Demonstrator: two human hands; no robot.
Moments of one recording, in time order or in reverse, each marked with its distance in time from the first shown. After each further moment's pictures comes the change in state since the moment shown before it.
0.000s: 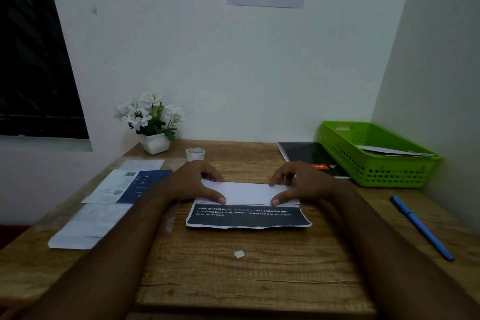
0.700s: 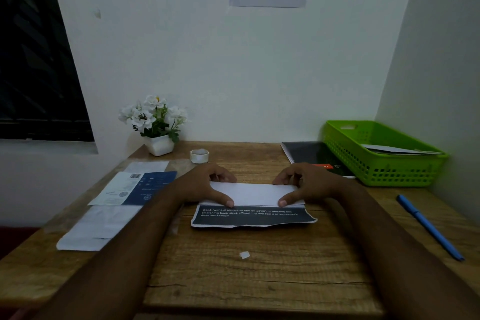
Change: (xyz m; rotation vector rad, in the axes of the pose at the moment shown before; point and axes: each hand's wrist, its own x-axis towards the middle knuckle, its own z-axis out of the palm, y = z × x) left_hand 0.005 0.004 0.006 -0.020 -0.059 0.022; right_hand 0.000 -0.002 -0.006 0.004 -0.075 0.048
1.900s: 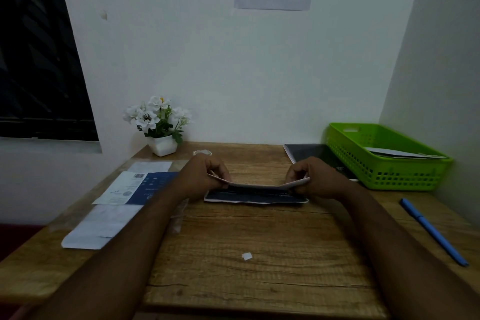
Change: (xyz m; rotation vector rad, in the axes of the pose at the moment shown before) left_hand -0.004 0.005 -0.005 -0.179 0.240 0.084; right_hand -0.006 -0.002 -0.004 0.064 0.141 -0.122
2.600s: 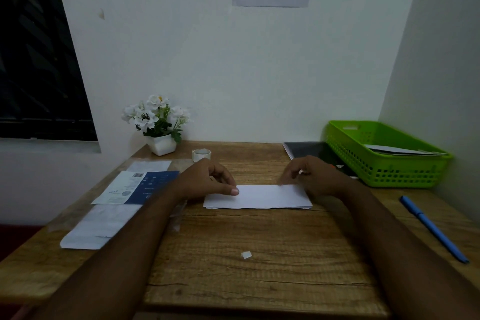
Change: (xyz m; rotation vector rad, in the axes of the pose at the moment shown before) left_hand -0.002 0.005 0.001 -0.031 -0.201 -0.062; right_hand 0.001 -0.005 -0.001 -0.030 -0.036 -0.062
